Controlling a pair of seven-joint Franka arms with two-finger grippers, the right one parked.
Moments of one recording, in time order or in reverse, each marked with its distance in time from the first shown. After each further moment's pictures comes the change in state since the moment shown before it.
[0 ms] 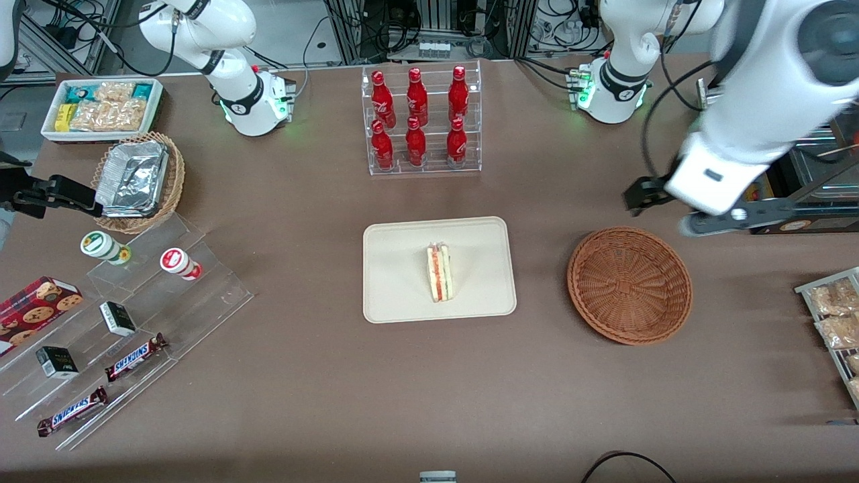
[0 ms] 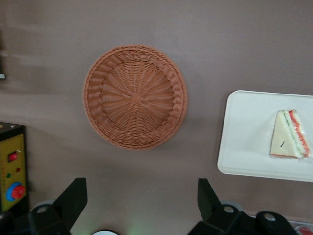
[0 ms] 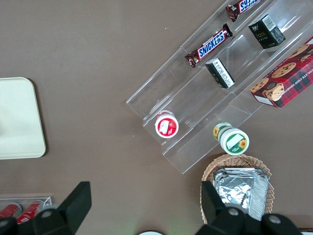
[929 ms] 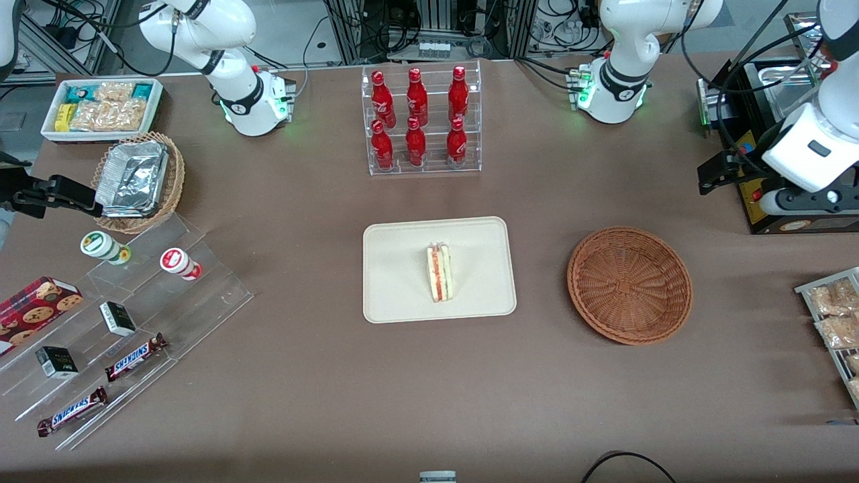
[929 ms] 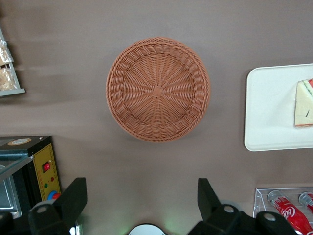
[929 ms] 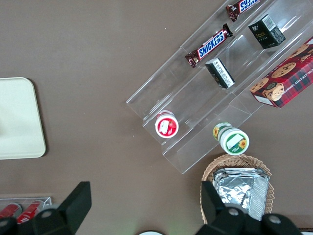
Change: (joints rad) arm 0.123 -0.053 -0.002 -0.031 -0.017 -0.034 0.258
